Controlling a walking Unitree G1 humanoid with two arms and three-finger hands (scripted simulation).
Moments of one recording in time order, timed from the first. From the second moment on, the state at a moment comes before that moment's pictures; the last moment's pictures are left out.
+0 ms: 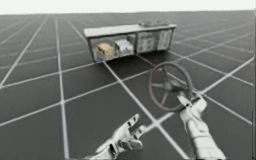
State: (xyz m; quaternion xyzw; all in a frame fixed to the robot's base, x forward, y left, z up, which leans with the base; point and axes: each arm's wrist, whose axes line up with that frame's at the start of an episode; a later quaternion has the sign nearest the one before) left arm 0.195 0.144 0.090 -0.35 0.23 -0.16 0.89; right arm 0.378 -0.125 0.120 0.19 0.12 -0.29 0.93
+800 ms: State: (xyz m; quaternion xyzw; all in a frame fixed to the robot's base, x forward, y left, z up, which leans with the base) left arm 0.194 0.145 0.090 -0.35 0.23 -0.16 0.90; right arm 0.380 -0.120 0.124 0.20 0.12 -0.28 0.93
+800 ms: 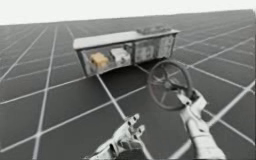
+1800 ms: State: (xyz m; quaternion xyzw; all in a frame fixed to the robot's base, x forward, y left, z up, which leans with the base) left arm 0.195 0.144 0.090 -0.35 0.23 -0.16 0.89; right arm 0.379 -0.124 0.121 0.20 0.12 -0.29 0.93
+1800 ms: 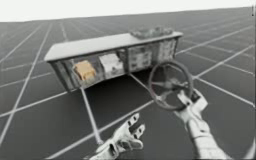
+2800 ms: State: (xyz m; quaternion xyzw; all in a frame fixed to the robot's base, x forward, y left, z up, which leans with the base) left arm 0.195 0.144 0.089 -0.35 0.23 -0.16 0.89; right arm 0.379 -0.125 0.120 0.19 0.12 -0.29 0.93
